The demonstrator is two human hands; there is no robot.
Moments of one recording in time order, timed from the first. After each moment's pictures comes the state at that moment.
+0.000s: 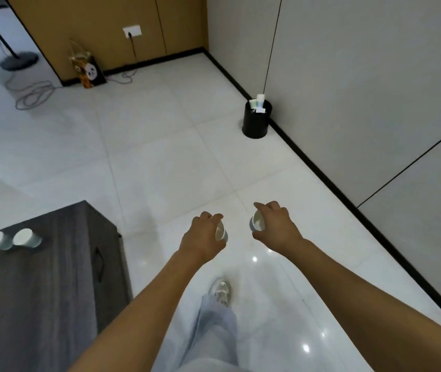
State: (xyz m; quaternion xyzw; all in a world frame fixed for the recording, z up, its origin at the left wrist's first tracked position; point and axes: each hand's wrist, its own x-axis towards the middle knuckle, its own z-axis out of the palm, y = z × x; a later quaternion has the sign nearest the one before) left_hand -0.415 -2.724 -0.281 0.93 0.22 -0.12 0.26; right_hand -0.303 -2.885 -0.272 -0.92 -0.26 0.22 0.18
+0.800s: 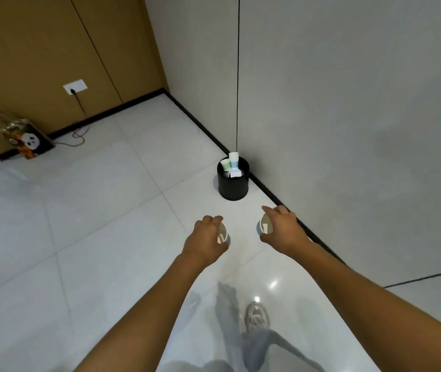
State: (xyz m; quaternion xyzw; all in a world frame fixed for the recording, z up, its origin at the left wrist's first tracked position) left_hand 0.174 -2.551 -0.263 0.95 0.15 -0.13 0.24; right_hand 0.266 -2.735 -0.265 -0.94 -0.17 0.22 0.21
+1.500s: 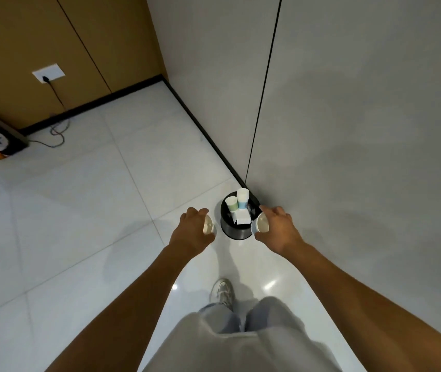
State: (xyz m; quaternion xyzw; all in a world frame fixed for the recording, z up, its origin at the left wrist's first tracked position) left_hand 0.584 -2.333 -0.303 0.92 0.23 -0.17 0.27; right_hand 0.681 -2.530 -0.306 -0.92 -0.16 0.28 0.21
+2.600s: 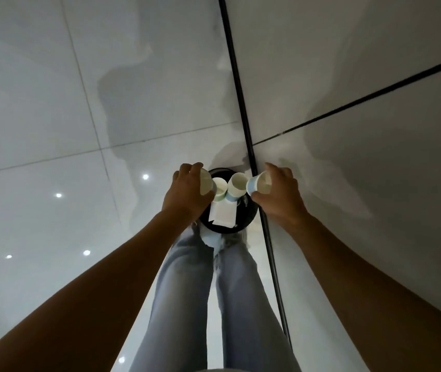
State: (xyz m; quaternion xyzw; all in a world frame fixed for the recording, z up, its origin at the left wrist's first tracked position) left_hand 0.883 -2.242 -0.603 0.80 0.41 -0.19 0.40; right_hand 1.019 -2.388 -0.595 -0.89 -0.19 0.39 0.13
